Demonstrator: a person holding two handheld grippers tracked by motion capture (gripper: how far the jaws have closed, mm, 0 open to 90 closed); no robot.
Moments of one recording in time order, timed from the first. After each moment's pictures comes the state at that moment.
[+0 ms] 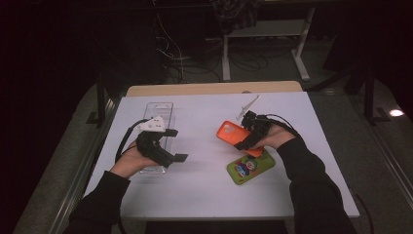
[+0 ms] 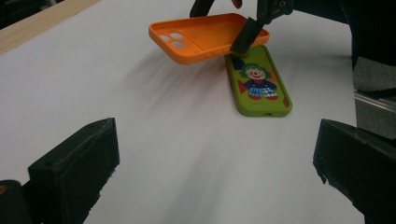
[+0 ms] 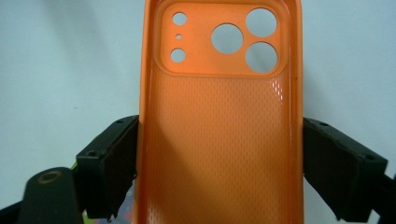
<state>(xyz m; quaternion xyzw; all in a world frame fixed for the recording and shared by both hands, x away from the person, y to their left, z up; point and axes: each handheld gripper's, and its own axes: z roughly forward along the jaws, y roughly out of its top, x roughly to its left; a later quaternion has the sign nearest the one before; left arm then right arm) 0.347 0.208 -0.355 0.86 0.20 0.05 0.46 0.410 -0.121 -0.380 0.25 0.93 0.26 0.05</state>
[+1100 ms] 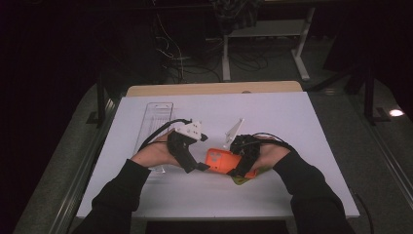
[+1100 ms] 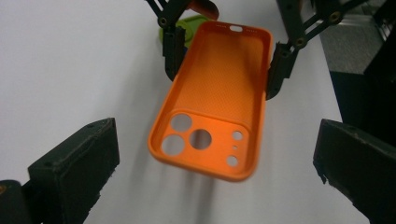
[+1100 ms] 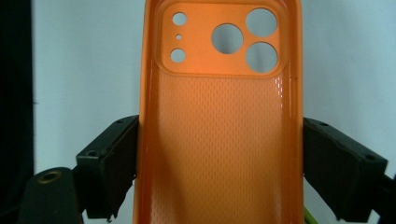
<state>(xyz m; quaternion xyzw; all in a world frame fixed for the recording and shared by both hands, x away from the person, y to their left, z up) 0.352 0.132 -0.360 0.92 0.03 0.00 0.38 0.352 -0.082 -0.385 0.08 0.97 0.24 0.01</state>
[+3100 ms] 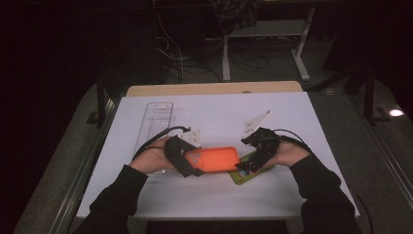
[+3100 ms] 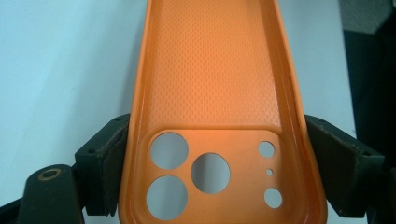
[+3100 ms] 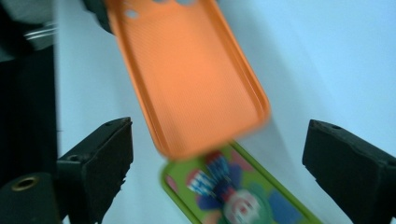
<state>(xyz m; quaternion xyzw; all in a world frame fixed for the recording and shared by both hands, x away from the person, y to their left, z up) 0.348 0.143 -0.375 0.94 0.08 0.00 0.32 0.343 -0.130 -0.358 0.16 0.93 0.33 0.05</state>
